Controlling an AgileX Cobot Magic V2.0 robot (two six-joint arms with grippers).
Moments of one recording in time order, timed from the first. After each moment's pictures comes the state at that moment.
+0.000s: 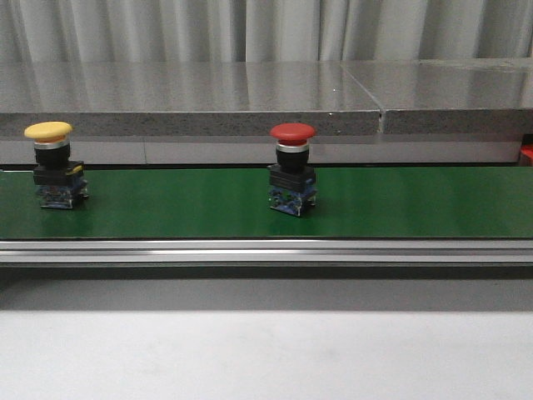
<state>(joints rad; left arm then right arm) -0.25 0.30 -0.42 -0.07 0.53 0.02 -0.08 0.62 -0.53 0.42 0.31 -0.49</state>
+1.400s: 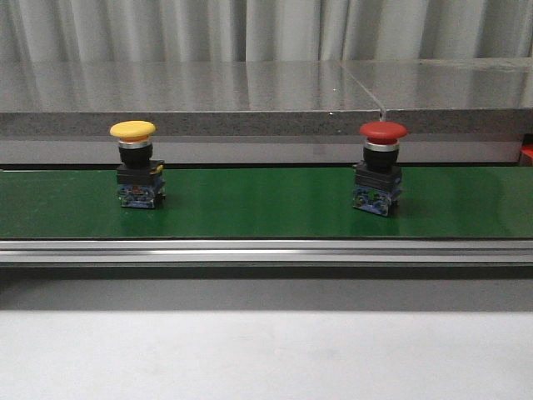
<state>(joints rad) -0.25 0.30 -0.42 -0.08 0.52 0.02 0.04 0.96 -0.64 0.42 0.54 -0.49</state>
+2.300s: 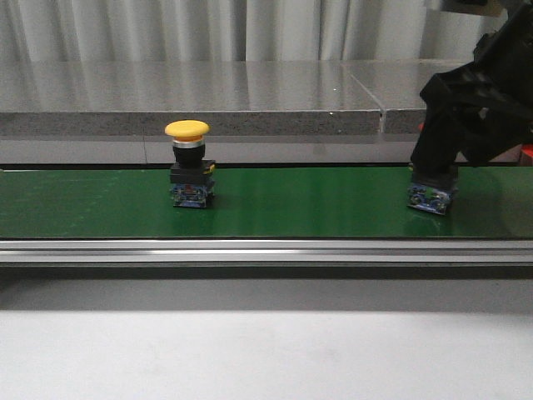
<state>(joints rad) -0.25 0.30 -0.42 -0.08 0.52 0.02 0.14 1.52 -0.97 0.42 0.52 -0.49</state>
